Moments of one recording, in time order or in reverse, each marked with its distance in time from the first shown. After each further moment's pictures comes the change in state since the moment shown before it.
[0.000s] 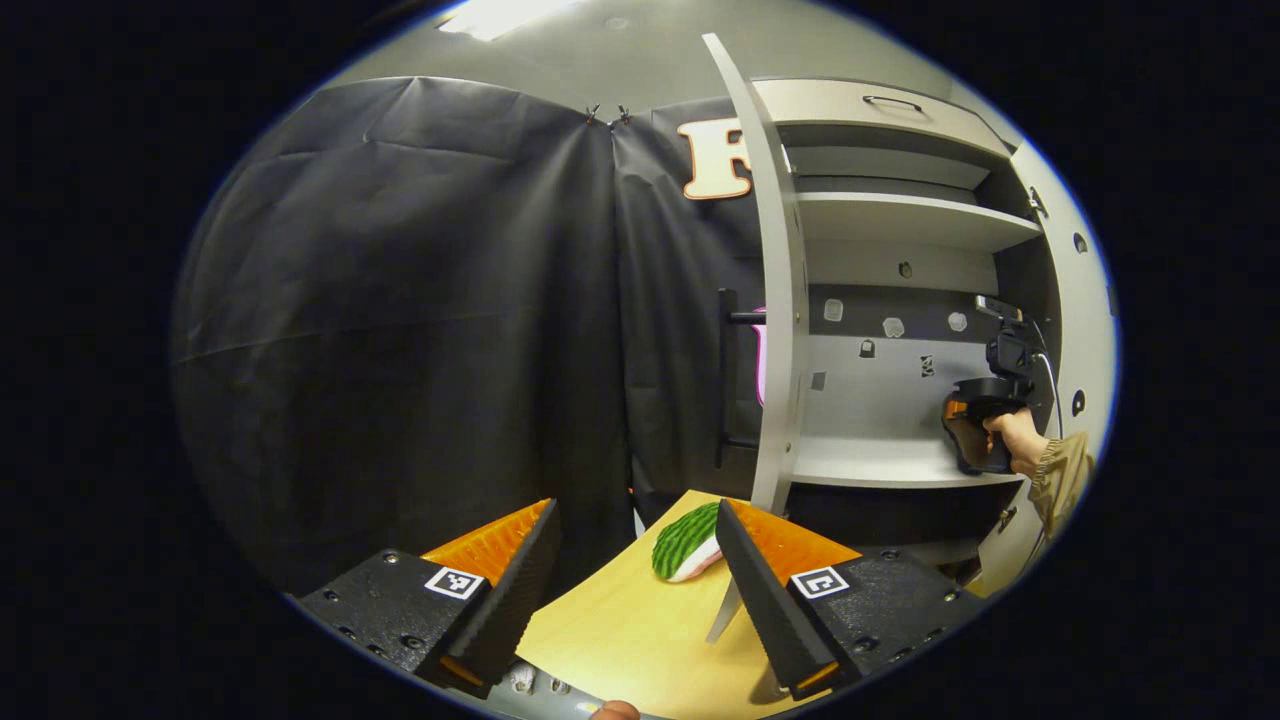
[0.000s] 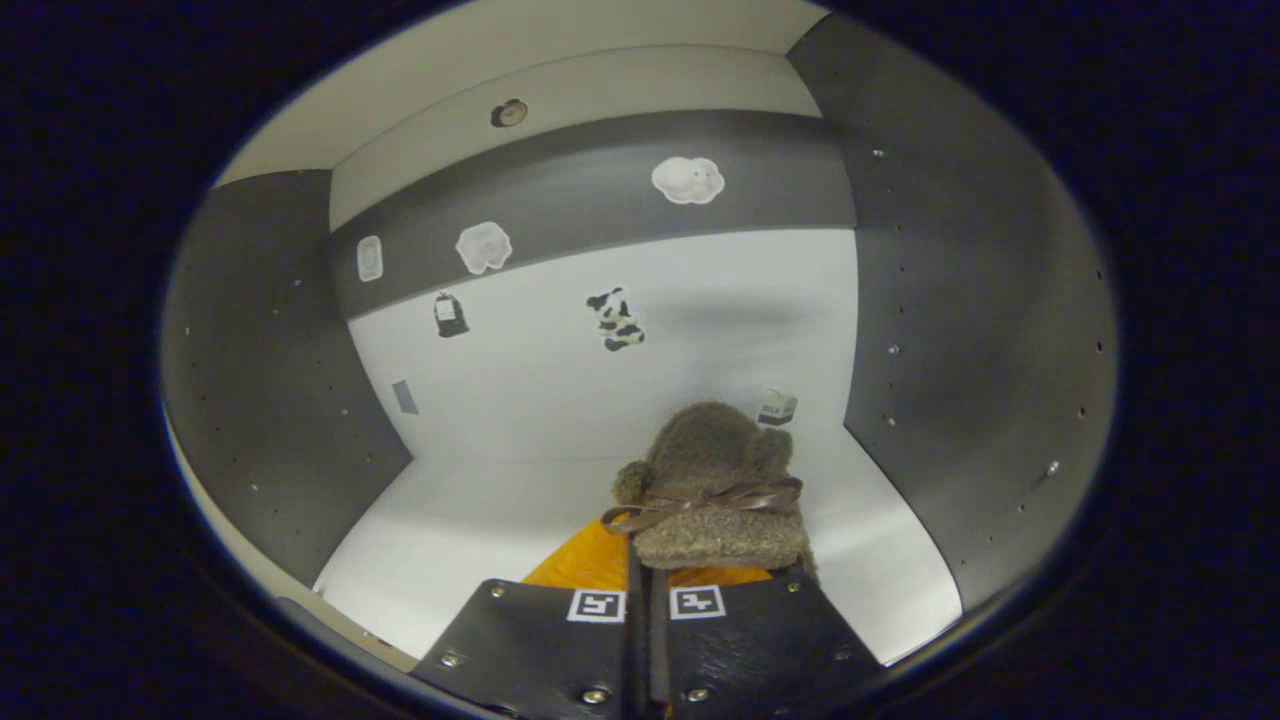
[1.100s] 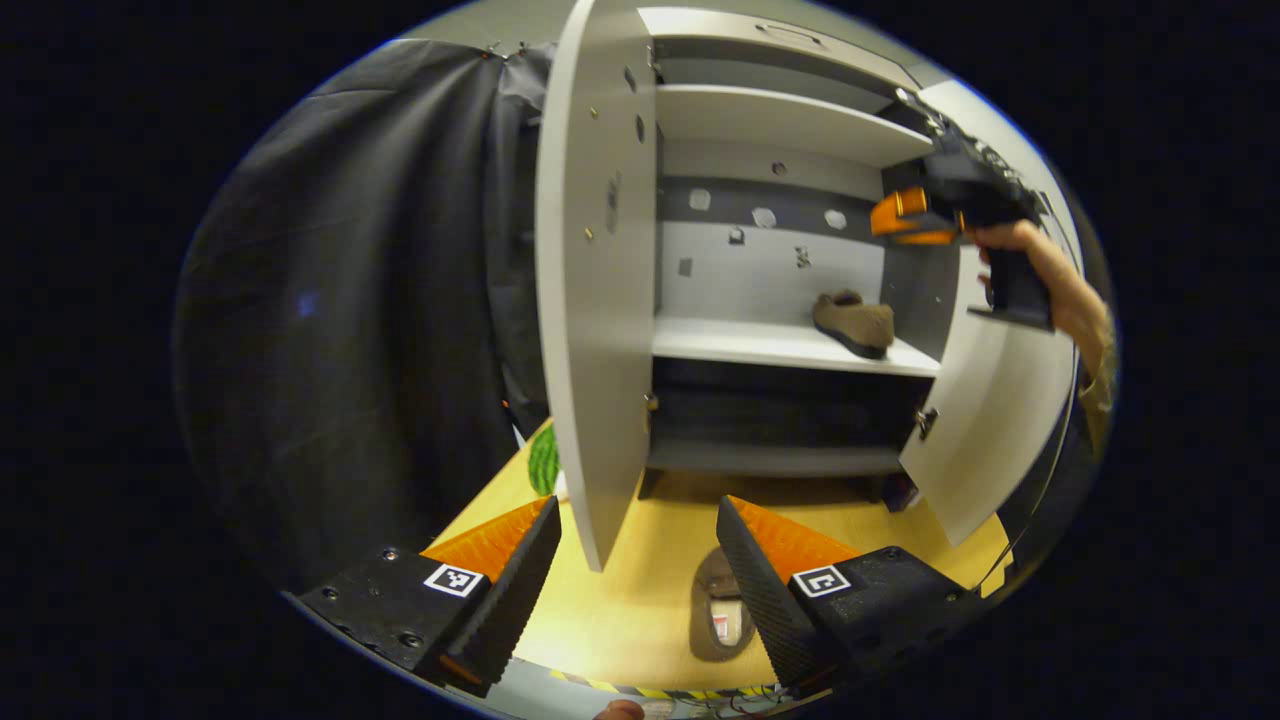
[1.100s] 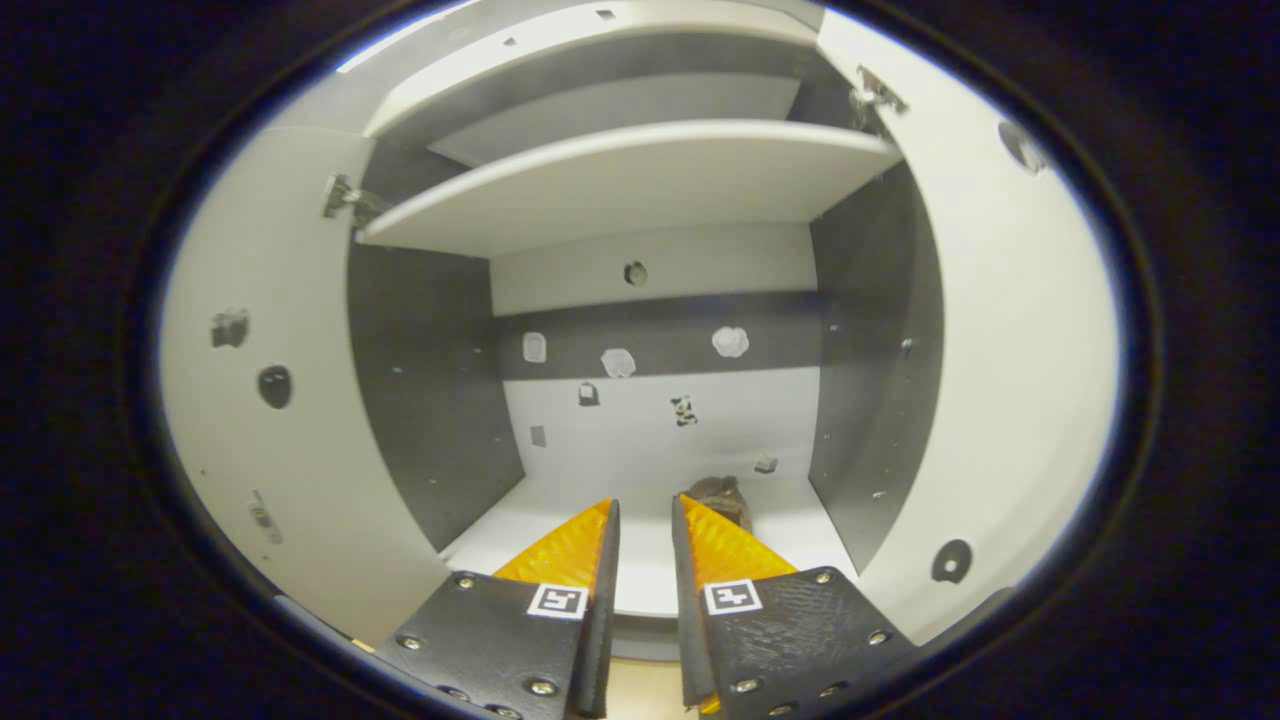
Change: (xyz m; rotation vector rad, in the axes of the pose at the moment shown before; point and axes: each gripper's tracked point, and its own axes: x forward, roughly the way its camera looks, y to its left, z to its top) left arm -0.017 -0.125 -0.157 0.060 0.273 -0.402; right arm -0.263 0.037 0.059 -0.111 -0.245 0.150
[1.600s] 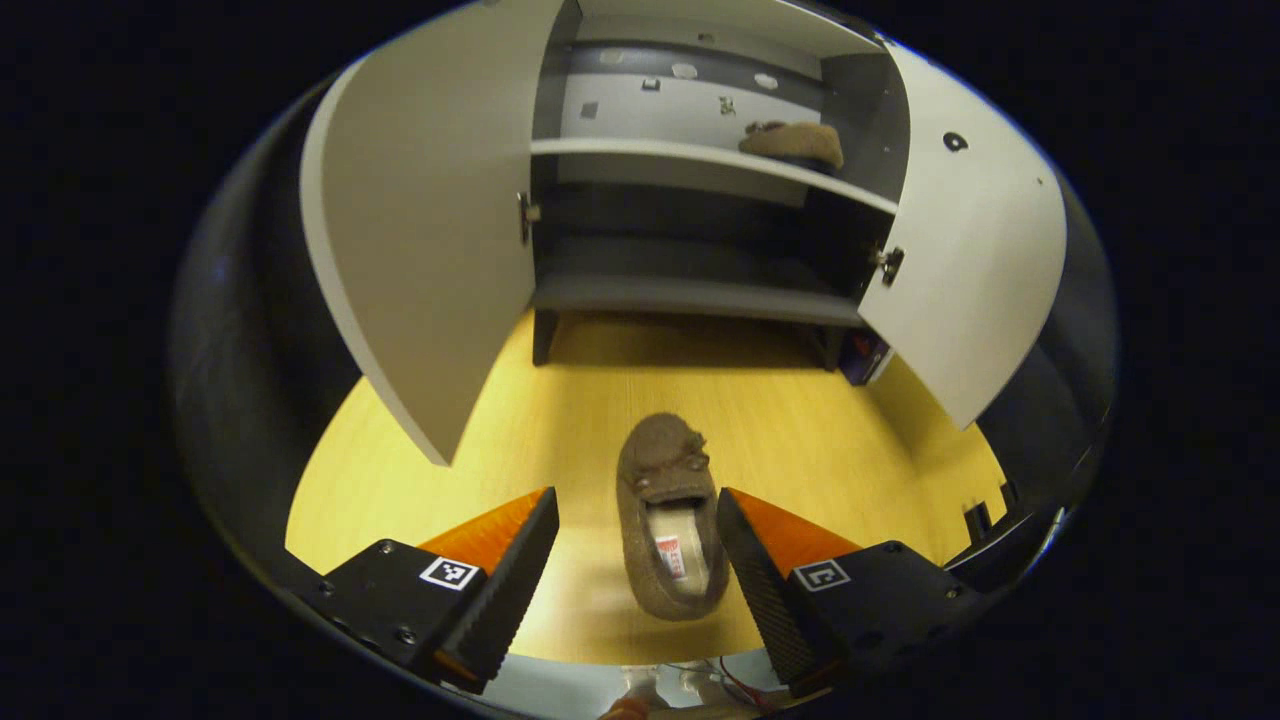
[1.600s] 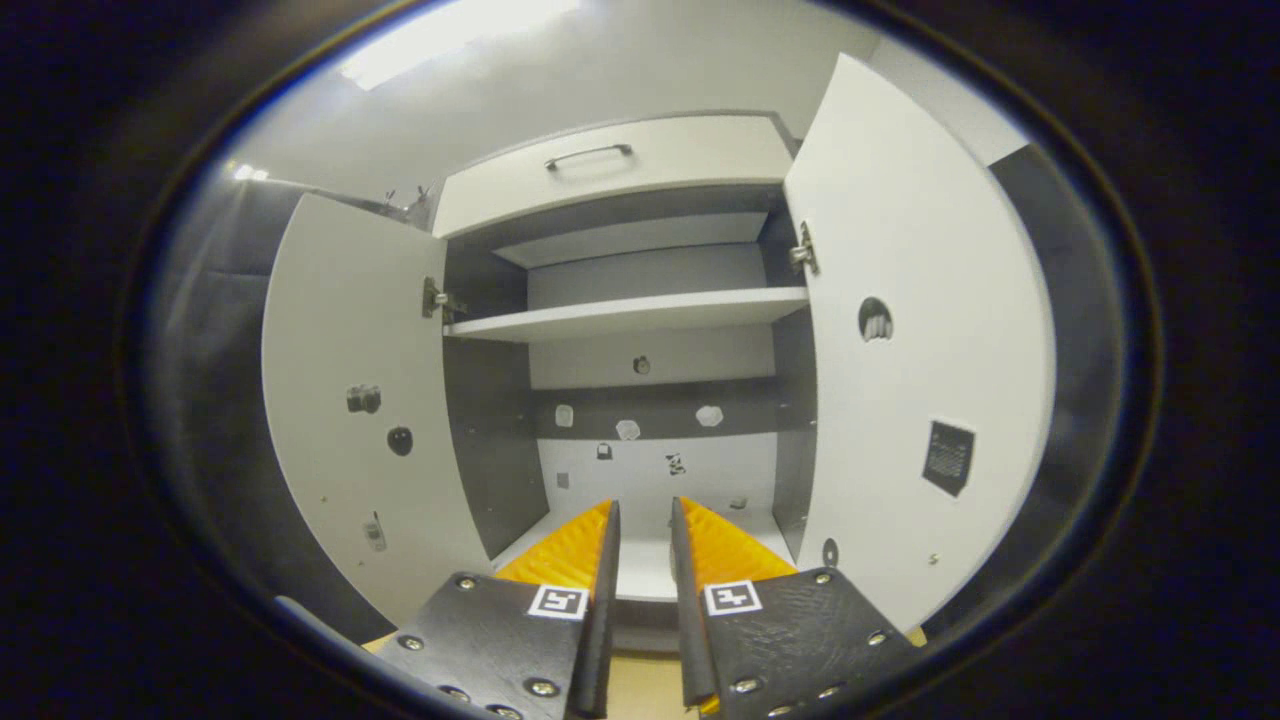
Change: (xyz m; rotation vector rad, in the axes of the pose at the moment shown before) left arm 0.078 -0.051 -0.163 0.040 0.341 -0.218; right arm -0.159 -0.013 0.070 0.012 -0.172 -0.028
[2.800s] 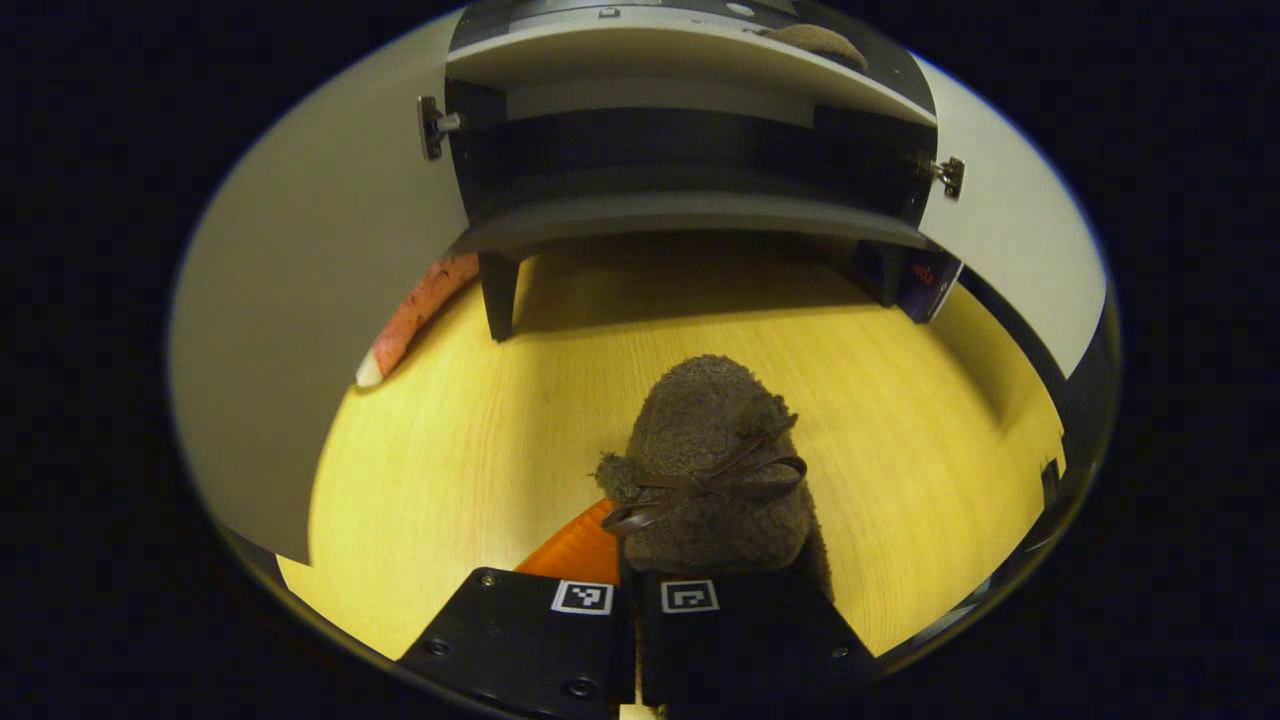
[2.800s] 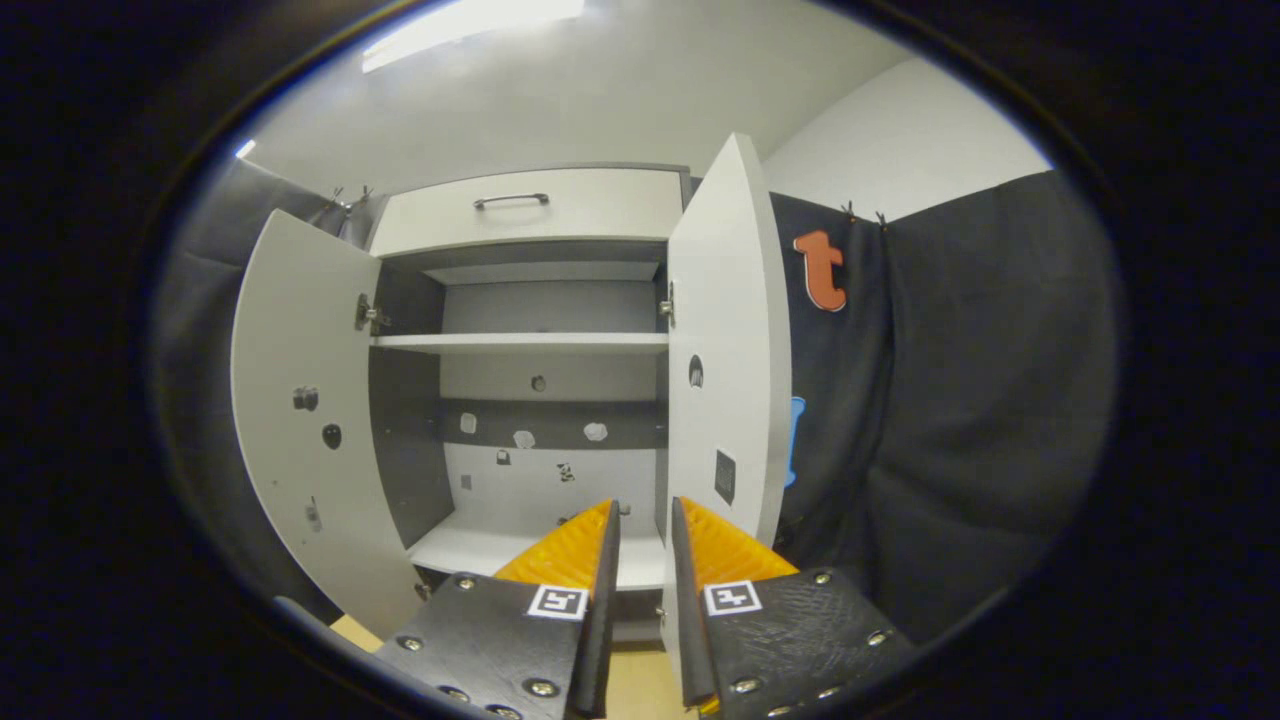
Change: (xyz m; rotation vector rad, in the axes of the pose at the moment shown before) left arm 0.096 0.021 0.018 0.130 0.056 0.020; right arm -0.076 -0.072 0.025 -0.073 -0.039 -0.244
